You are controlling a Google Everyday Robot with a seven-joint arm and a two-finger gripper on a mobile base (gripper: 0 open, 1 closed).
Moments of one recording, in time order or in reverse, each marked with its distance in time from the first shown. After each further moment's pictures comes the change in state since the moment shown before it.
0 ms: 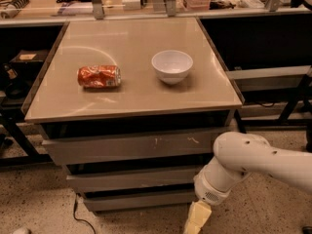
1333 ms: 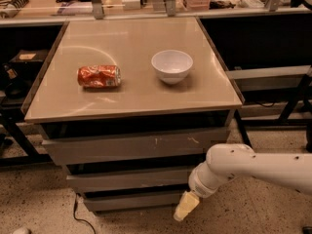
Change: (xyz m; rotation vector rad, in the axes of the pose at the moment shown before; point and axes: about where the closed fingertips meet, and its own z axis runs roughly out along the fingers) arm -0.004 -0.083 0.062 0.159 -0.088 0.113
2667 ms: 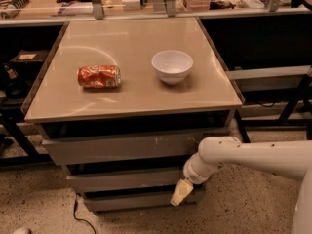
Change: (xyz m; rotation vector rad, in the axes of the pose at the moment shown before) arm -0.025 -0.056 0.038 0.040 -0.015 -0.057
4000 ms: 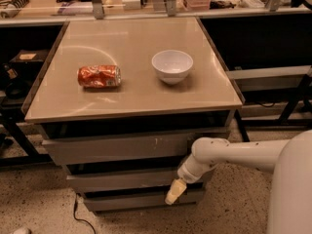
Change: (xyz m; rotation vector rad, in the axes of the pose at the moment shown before) arm -0.009 -0.013 0.046 -0.052 -0.024 -0.019
